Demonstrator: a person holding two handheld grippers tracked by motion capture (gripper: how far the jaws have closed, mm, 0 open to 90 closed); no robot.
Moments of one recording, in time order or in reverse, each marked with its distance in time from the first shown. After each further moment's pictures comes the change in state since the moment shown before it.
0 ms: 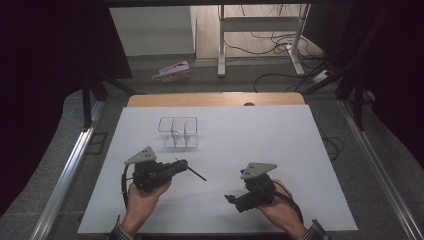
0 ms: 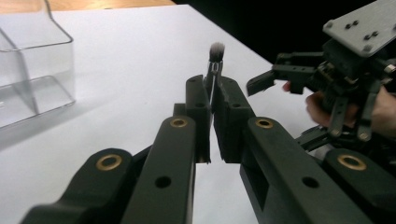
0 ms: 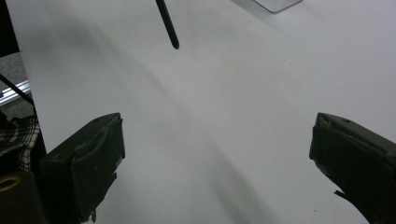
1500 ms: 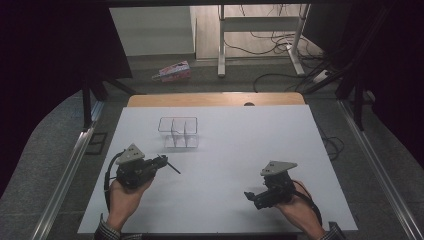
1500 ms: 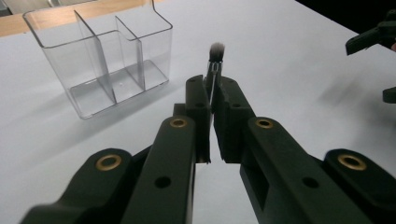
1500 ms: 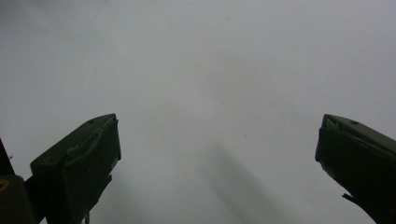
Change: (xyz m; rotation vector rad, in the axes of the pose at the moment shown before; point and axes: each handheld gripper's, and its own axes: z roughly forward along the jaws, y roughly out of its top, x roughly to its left) left arm 0.019 0.000 -0.027 0.082 0.258 0.087; right arm -0.029 -0.027 -0.029 0.058 -0.107 0.085
